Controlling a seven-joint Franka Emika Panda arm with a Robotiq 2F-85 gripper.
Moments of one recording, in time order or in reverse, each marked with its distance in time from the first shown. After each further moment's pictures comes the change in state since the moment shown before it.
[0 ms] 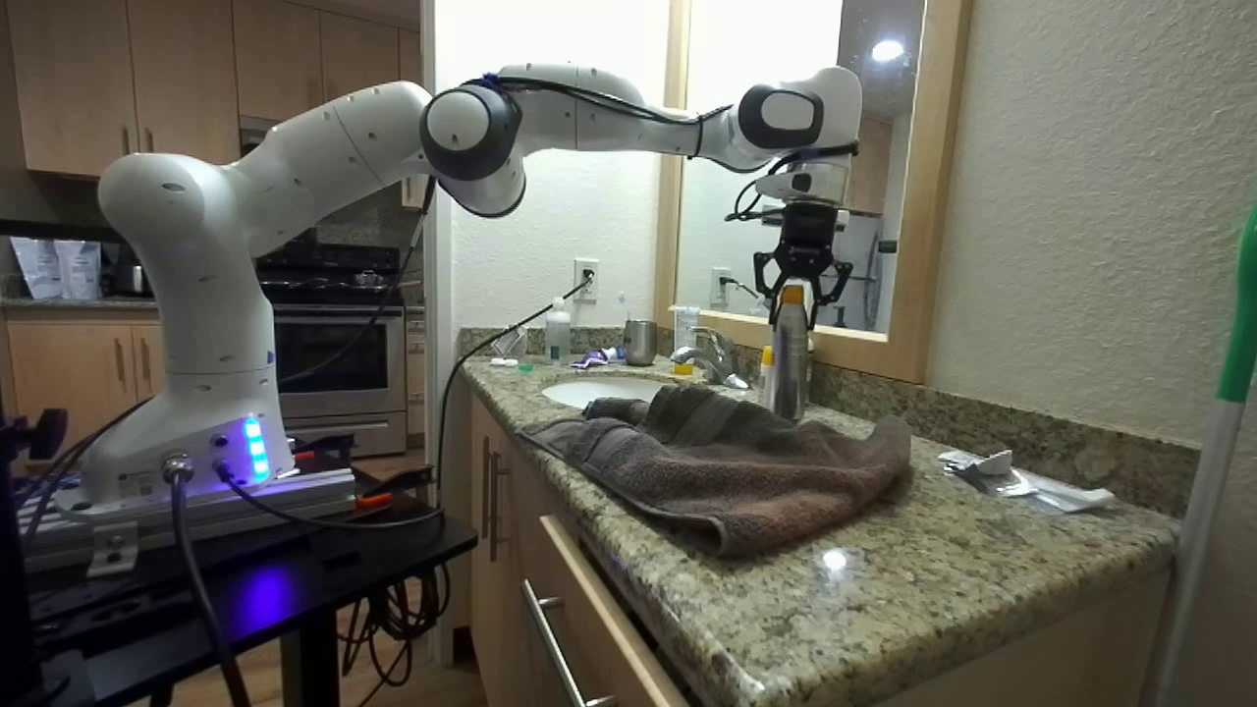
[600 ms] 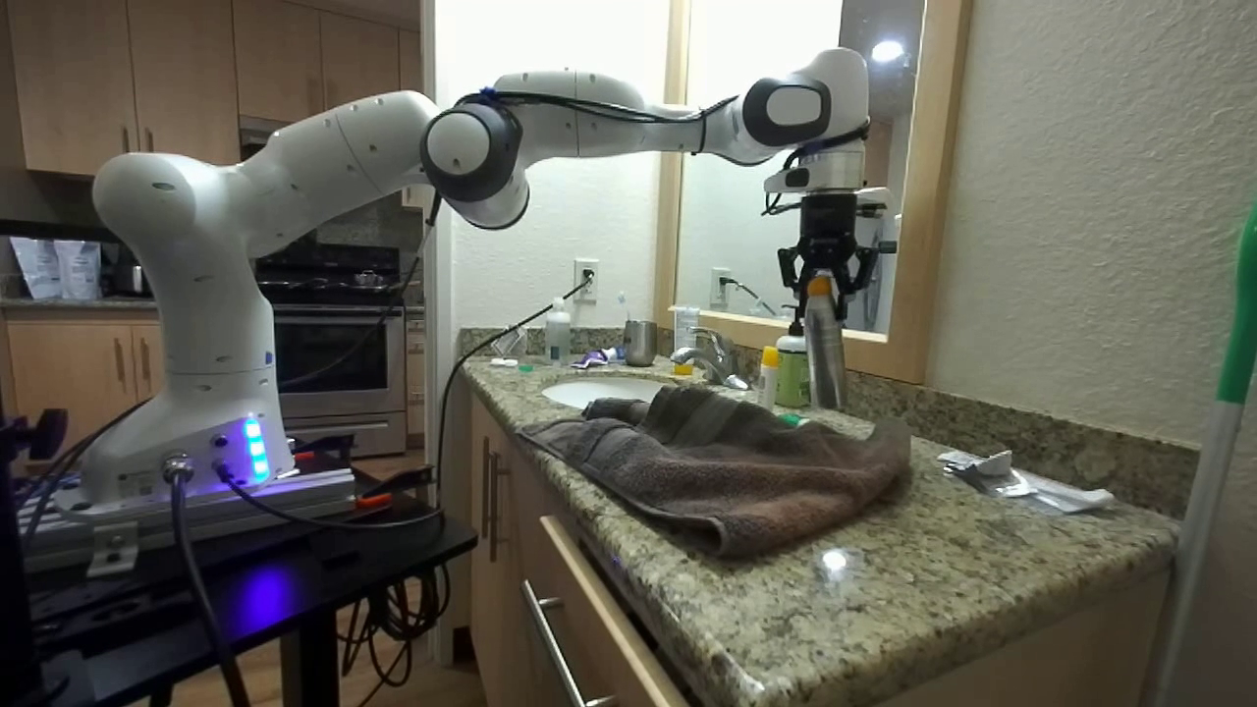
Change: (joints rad) arm -0.062 0.060 0.067 0.125 -0.001 0.100 0.406
